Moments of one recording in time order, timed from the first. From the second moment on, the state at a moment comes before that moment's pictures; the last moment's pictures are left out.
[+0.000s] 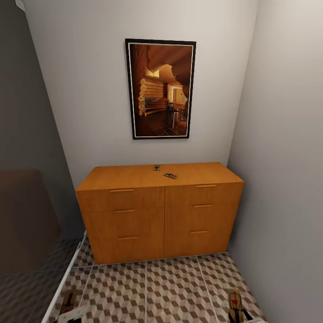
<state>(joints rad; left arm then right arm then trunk) -0.42 0.09 -0.14 0.06 0.39 -0.61 0.12 -0.04 -0.10 0.04 -0.57 0.07 -0.66 0.02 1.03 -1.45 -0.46</state>
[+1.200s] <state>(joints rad) -0.42 0.08 -0.15 0.07 0.39 -0.61 0.11 -0.04 -0.09 0.03 -0.58 0.07 -0.66 0.00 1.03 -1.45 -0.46</state>
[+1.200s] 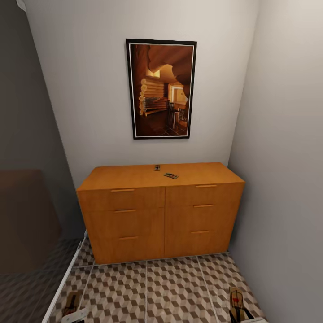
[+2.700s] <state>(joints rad) -0.42 0.07 -0.15 0.07 0.39 -0.61 0.11 -0.04 -0.09 0.03 -0.57 0.07 -0.66 -0.03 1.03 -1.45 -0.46</state>
